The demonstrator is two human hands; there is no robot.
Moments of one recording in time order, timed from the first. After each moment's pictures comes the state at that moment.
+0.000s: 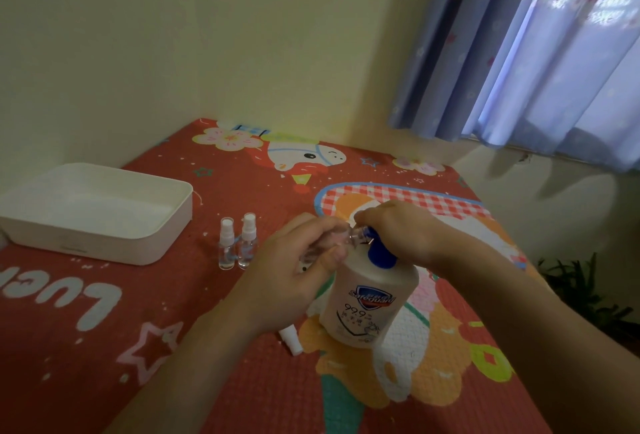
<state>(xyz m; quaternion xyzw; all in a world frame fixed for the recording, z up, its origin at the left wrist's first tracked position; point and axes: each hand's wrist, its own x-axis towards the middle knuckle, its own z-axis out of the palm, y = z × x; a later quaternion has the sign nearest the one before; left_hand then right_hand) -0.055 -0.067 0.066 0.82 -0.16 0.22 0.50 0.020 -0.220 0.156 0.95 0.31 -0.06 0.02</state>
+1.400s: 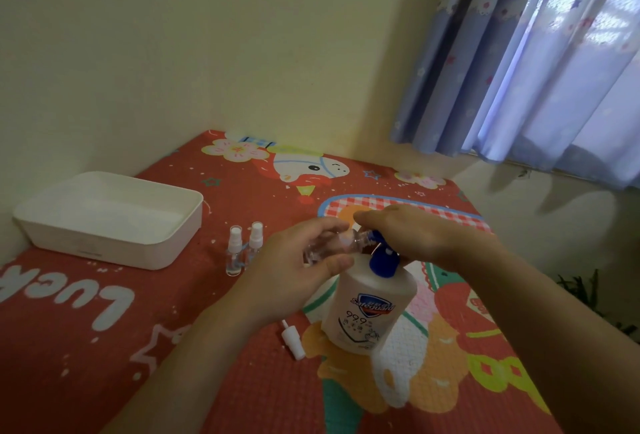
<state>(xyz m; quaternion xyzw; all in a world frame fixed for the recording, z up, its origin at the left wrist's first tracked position) -0.058 -0.063 0.083 0.83 -0.10 0.18 0.52 0.011 -0.221 0.179 0.94 0.27 -0.17 -0.09</state>
